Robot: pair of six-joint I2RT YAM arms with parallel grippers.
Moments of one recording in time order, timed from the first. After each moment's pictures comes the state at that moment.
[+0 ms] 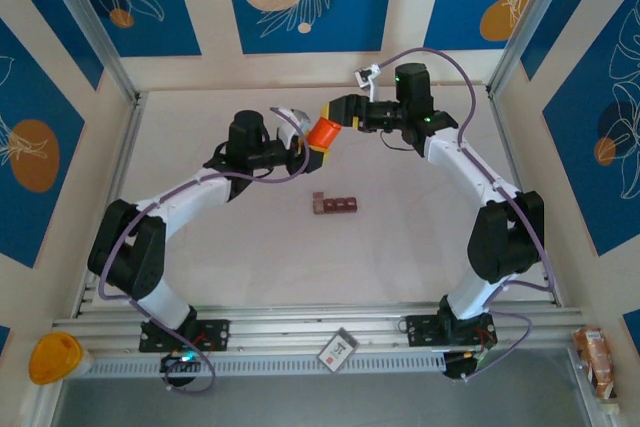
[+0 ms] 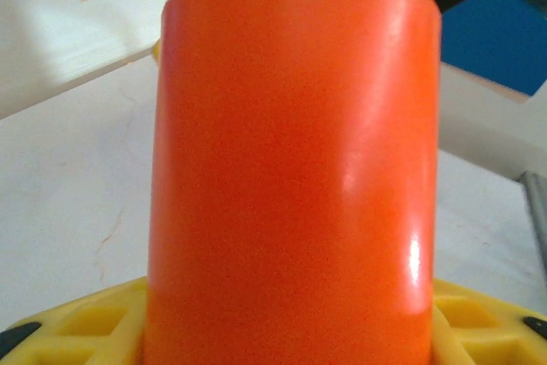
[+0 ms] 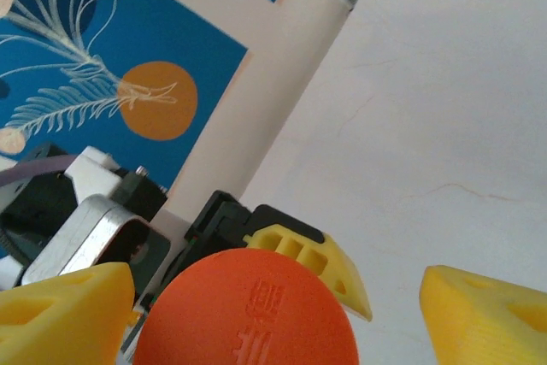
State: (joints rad) left arm -0.50 1.61 1.08 0.24 0.67 -0.02; right arm 0.30 1.65 1.44 -0.23 -0.87 0.58
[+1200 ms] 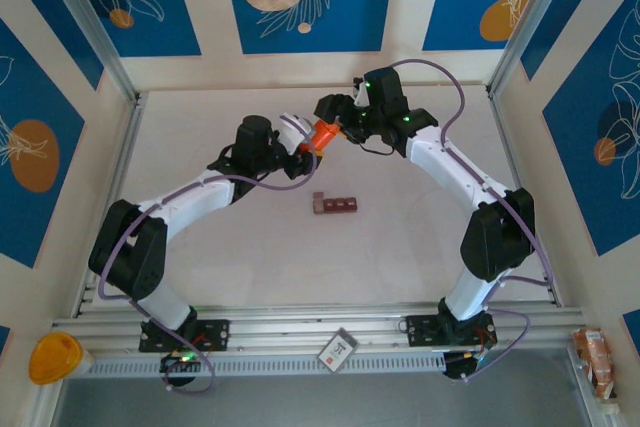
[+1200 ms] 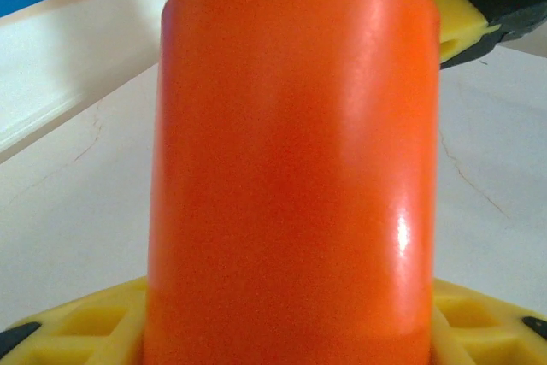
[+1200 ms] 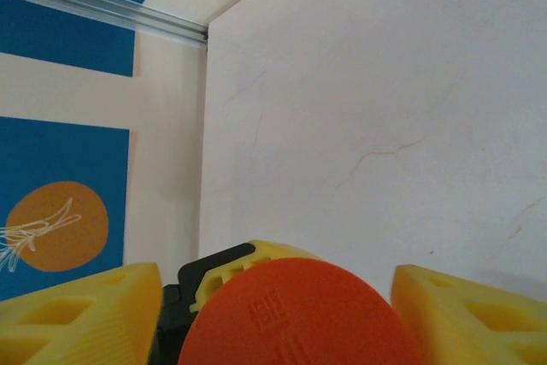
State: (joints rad) left arm -0.54 1.61 1.08 0.13 0.40 0.19; right arm 0.45 1.69 1.53 -0.44 -0.41 0.89
